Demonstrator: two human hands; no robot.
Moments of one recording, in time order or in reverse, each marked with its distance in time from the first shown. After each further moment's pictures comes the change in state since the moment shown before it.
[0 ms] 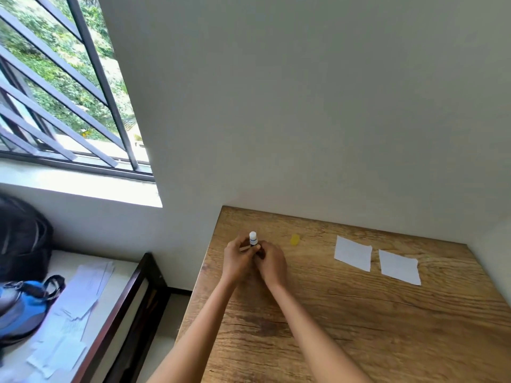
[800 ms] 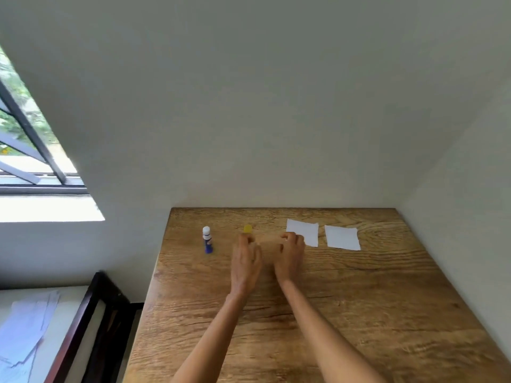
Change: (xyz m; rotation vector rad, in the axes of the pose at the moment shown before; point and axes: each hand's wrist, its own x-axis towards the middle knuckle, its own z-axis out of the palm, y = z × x) left_hand -0.057 0.039 0.104 0.186 -0.048 0.248; right_hand -0.021 0.076 -0.094 -0.061 0.471 0.245
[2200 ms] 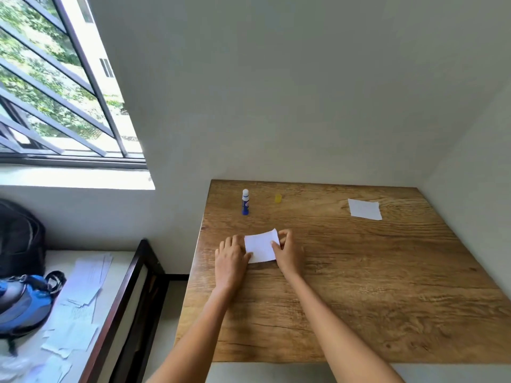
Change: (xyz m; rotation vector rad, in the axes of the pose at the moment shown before) left_hand -0.092 -0.054 -0.112 0.538 -0.107 -0.089; right_hand -0.121 -0.022 -0.001 0.050 -0.268 0.018
